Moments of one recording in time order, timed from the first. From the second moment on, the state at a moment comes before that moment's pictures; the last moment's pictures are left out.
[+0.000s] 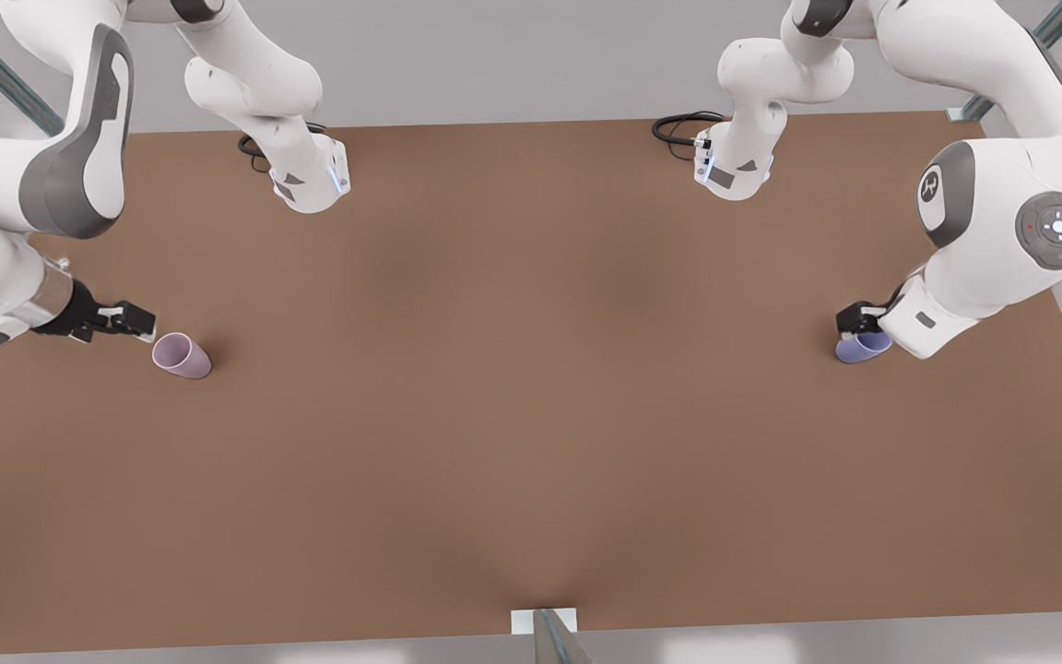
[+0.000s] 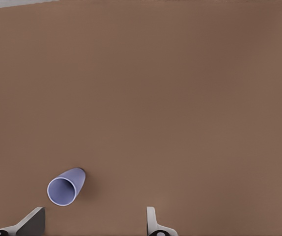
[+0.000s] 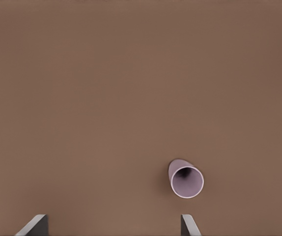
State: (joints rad) left arm -0.17 0.26 0.12 -1.33 0.04 1.50 0.02; right arm -0.08 0.11 -0.02 -1.54 -0.02 1.60 -0.08
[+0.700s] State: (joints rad) left arm -0.17 0.27 0.12 -1.35 0.04 1.52 0.04; right arm -0.19 0.25 -0.21 -1.99 0.08 2.10 -0.39
